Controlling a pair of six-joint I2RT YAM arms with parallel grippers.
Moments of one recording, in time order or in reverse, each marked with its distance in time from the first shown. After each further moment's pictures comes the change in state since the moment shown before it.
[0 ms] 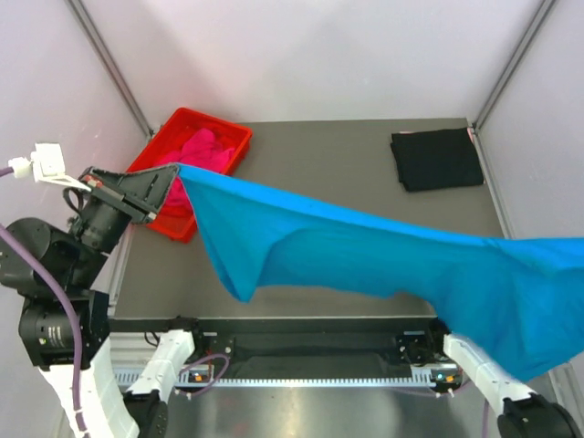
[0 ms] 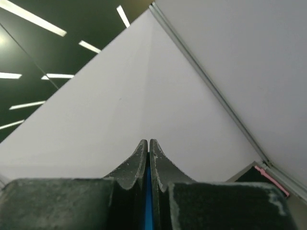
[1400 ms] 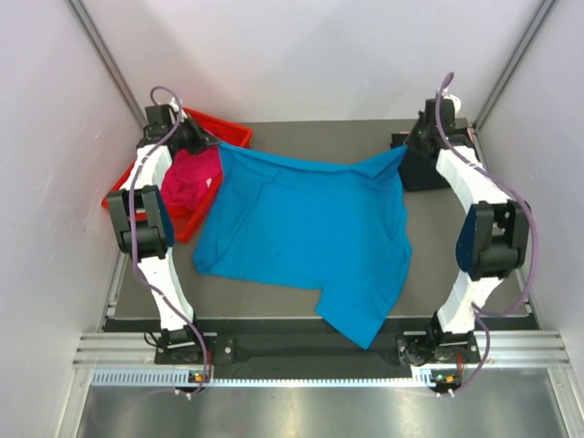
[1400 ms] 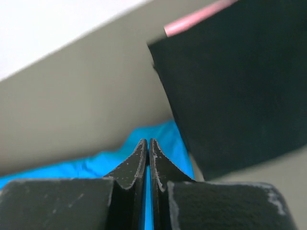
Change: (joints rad) left arm 0.110 1.314 0.053 0.476 0.140 0.214; right arm -0.090 1.150 -0.755 0.750 -0.389 -0.017
